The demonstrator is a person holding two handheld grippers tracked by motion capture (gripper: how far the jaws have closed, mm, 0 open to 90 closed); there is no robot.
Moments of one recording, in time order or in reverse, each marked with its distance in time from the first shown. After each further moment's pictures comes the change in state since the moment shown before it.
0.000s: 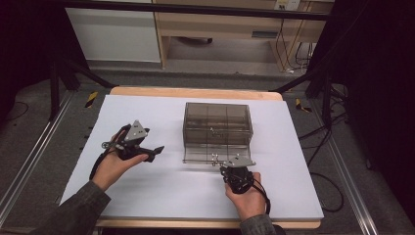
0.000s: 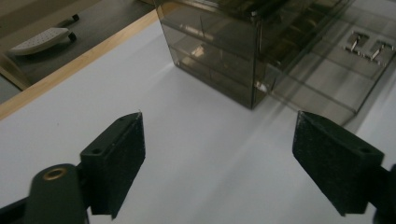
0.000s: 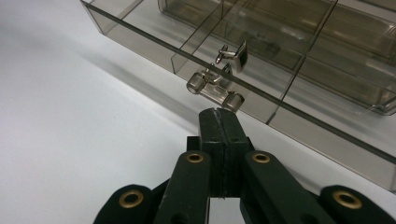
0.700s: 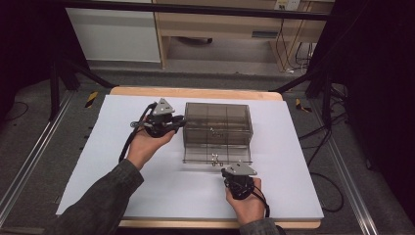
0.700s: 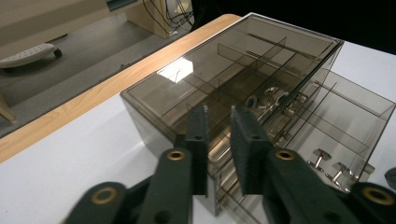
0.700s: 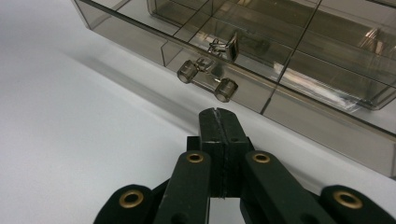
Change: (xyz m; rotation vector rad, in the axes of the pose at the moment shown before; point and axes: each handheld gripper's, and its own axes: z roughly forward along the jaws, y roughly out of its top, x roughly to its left) left arm -0.021 0.088 0.036 -0.066 -0.037 -0.072; right arm 0.004 -0.020 0.004 -0.084 -0.057 -0.002
